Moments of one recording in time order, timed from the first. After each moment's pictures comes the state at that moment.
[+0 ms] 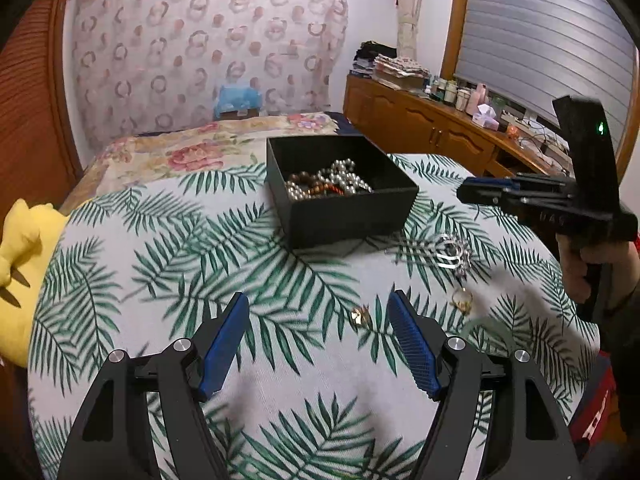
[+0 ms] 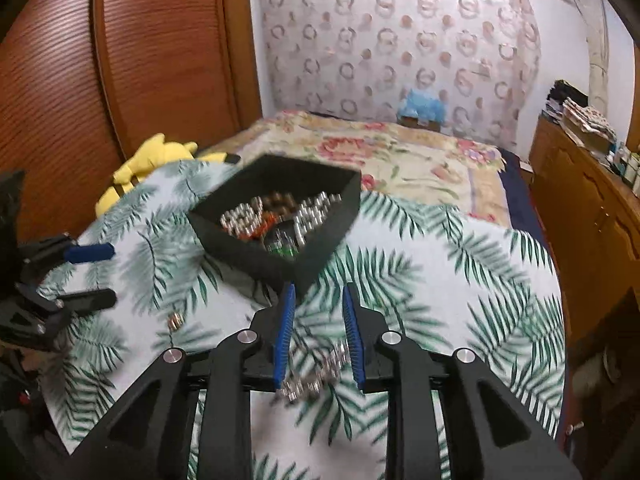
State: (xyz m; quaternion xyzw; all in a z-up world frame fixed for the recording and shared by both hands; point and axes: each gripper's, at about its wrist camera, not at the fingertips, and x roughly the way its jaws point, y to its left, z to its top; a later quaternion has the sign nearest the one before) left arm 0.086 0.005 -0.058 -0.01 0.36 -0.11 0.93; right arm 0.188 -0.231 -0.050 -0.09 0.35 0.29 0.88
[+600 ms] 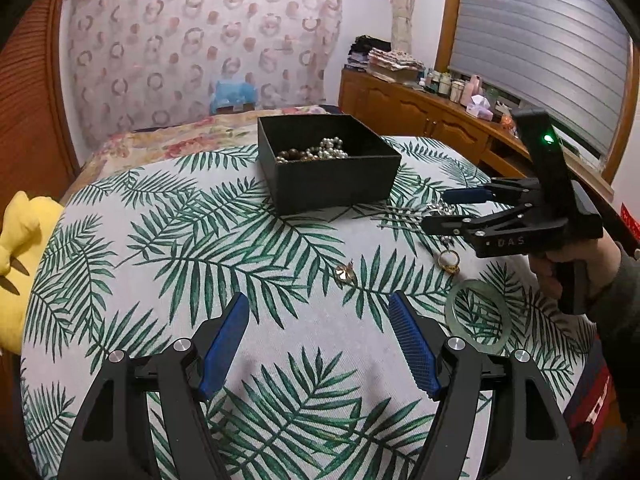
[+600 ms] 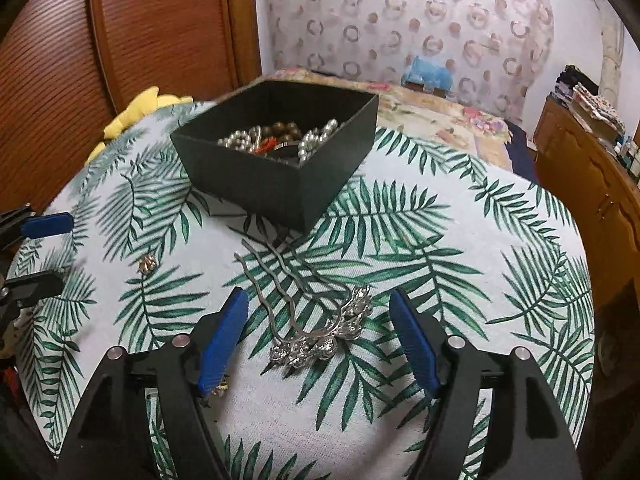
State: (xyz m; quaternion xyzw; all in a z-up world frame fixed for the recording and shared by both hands) left arm 0.060 -0.002 -0.073 0.00 0.36 -0.12 0.92; right arm 0.193 -0.212 -0.096 -0.13 0.41 0.28 0.86
